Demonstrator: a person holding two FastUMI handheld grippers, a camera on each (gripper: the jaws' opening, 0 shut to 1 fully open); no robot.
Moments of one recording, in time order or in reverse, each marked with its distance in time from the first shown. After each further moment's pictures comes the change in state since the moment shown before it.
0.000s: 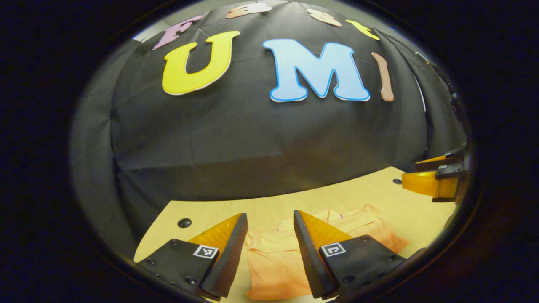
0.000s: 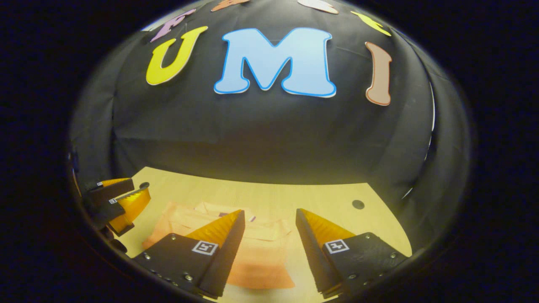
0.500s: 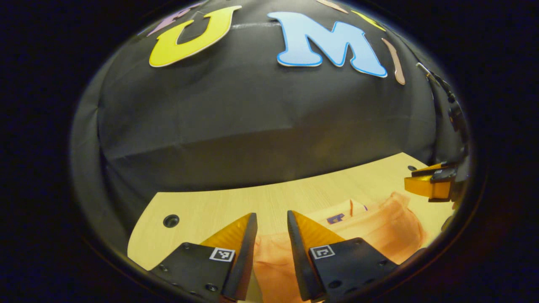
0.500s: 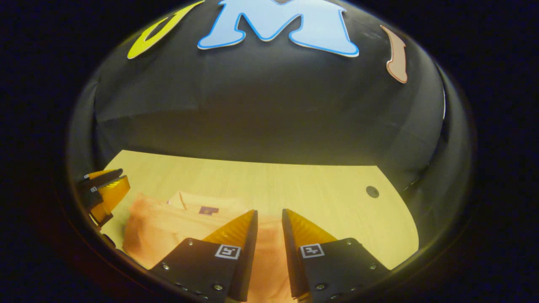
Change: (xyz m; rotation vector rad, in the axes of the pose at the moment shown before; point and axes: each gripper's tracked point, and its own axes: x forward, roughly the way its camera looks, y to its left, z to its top) left arm 0.103 0.035 -0.053 0.014 0.133 -0.017; right arm 0.112 0.013 -0.046 0.010 0.187 -0.059
